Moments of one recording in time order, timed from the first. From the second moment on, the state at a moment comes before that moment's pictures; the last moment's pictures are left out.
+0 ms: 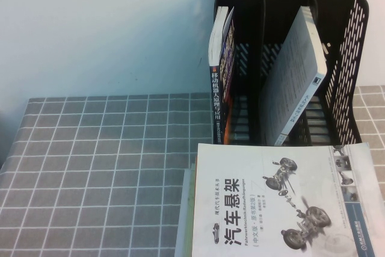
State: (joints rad) right arm 0.19 0.11 -0.25 0.26 0.65 -0.45; left arm -0.13 -0.01 0.01 -0.02 0.36 -0.17
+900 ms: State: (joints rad) right arm -0.01 -0.01 0.03 0.03 0.40 -0.12; left arm -0.13 -0.01 0.01 -0.01 0.36 -0.17
